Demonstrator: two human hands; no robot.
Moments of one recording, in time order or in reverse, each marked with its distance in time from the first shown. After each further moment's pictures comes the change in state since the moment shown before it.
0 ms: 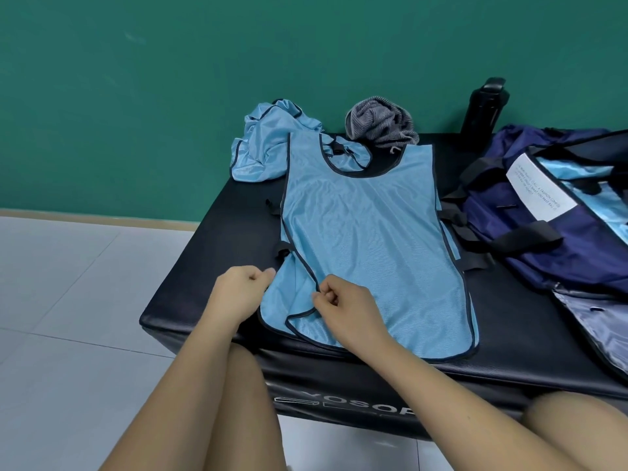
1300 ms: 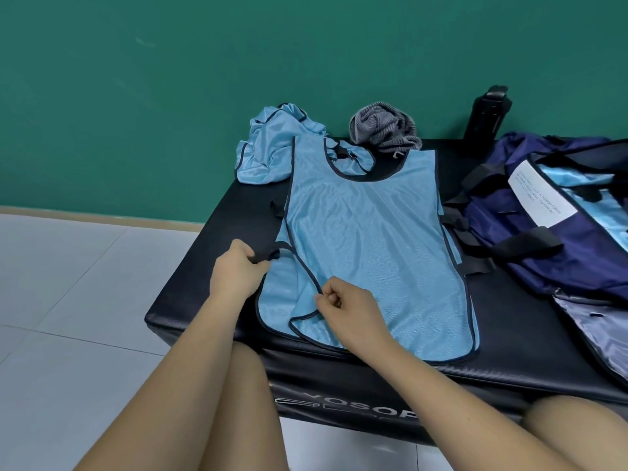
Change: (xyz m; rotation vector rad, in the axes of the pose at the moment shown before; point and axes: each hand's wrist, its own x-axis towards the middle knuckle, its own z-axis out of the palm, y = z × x) left_hand 0.050 -0.006 -0.003 0.127 0.167 0.039; right_hand -0.001 0.004 0.001 0.023 -0.017 -0.001
